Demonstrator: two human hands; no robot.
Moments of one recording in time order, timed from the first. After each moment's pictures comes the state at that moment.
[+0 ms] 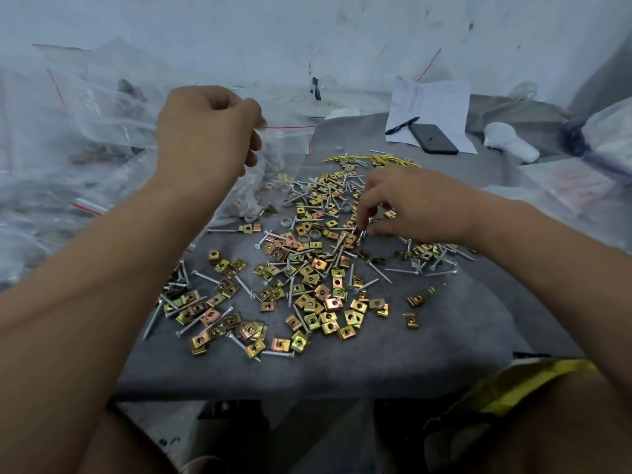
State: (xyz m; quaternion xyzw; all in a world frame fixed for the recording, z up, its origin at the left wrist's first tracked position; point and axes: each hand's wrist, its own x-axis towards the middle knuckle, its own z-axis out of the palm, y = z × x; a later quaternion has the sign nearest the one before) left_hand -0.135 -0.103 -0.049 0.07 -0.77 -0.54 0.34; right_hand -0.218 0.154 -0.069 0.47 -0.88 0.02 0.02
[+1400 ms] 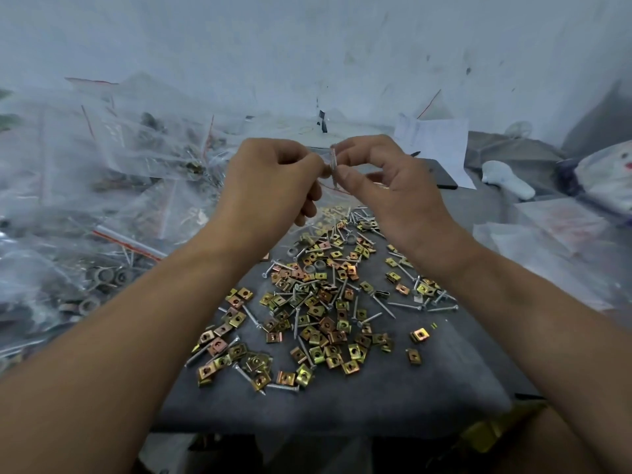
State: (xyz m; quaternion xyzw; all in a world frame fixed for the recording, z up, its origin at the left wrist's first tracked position) left_hand -0.123 -0.064 -0.045 -0.02 -0.78 -0.57 0.26; right_hand -0.185 0.104 -0.049 0.35 -0.77 0.51 0.14
